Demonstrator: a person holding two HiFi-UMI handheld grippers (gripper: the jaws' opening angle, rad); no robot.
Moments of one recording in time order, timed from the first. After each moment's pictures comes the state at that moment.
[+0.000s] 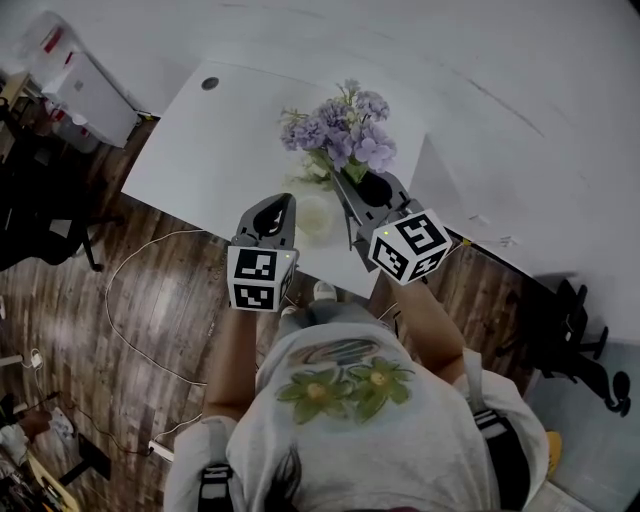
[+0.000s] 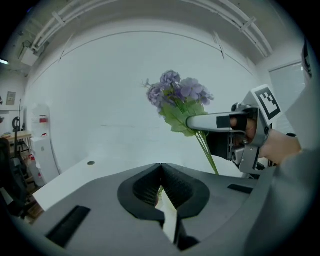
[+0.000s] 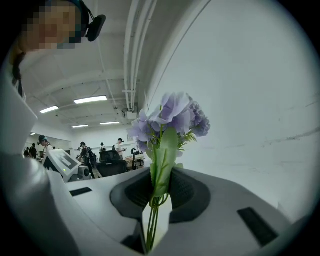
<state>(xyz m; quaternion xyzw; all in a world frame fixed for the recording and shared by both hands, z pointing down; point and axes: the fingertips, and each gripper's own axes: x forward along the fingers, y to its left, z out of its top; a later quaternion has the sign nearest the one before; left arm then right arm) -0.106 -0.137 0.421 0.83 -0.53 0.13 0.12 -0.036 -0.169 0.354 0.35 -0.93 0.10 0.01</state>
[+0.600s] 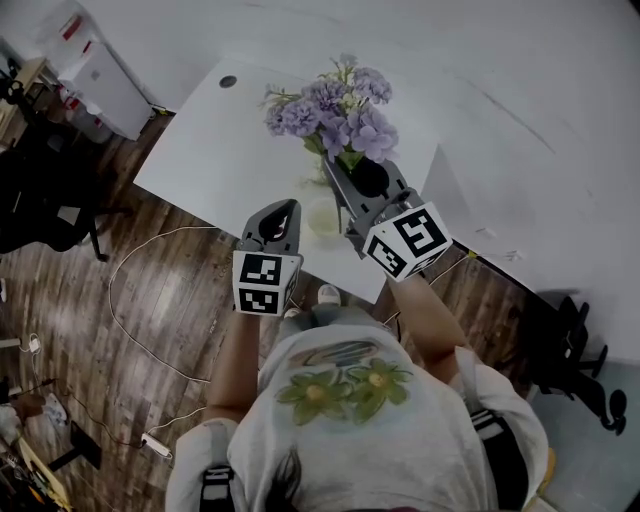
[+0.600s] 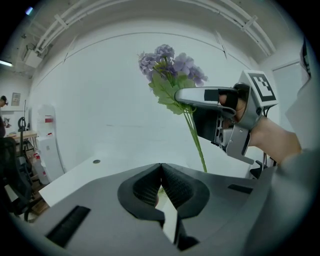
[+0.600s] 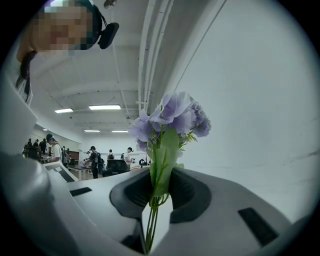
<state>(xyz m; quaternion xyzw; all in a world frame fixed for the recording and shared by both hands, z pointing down) -0.124 -0.125 0.421 0.81 -0.55 0.13 0.12 -0.080 -0.168 0.300 0.30 -0.95 0.03 -0.06</state>
